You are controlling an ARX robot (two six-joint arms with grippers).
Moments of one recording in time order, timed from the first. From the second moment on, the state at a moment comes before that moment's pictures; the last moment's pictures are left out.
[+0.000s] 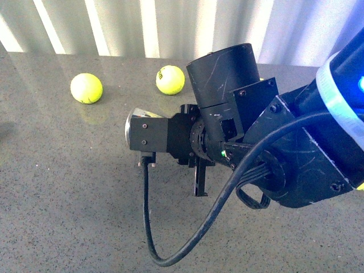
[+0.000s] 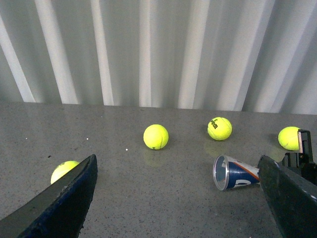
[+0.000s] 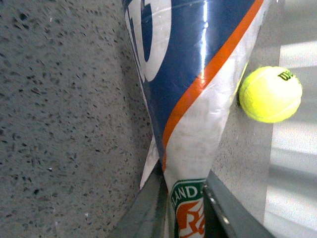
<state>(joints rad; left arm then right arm) 0.00 0.00 0.02 0.00 0.00 0.00 0.57 2.25 1.03 0.58 0.05 -1.16</state>
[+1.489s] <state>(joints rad) 0.00 0.00 0.02 0.00 0.00 0.00 -0.05 1.12 0.37 0.65 0.35 -0.56</state>
